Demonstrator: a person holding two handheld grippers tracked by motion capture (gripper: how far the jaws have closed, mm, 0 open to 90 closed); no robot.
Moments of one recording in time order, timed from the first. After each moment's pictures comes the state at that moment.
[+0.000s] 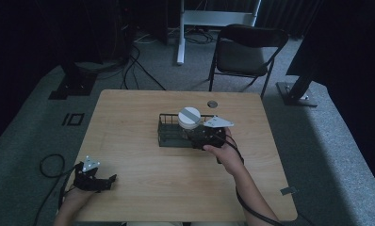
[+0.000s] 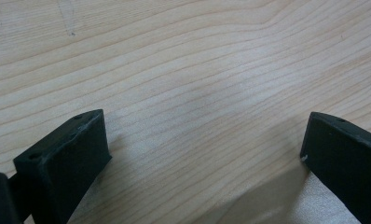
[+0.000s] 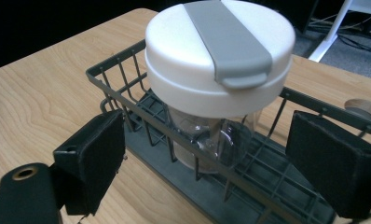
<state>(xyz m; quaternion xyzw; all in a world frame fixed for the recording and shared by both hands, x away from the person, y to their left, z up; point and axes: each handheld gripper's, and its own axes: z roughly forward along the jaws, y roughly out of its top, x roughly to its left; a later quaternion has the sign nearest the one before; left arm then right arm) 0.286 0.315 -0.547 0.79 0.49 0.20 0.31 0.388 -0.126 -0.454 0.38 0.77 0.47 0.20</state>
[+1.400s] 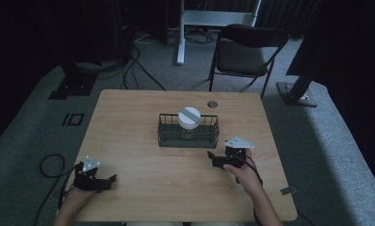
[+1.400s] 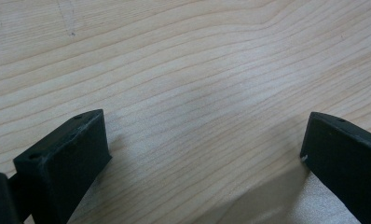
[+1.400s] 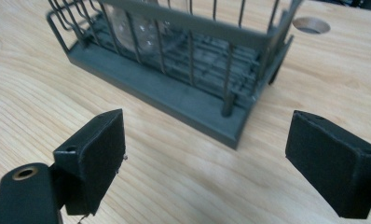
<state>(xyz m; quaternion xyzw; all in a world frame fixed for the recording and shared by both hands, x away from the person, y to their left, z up) 0.286 0.315 -0.547 0.79 0.49 0.20 0.31 0.347 -0.192 -0.506 0.43 0.76 0.43 0.21</state>
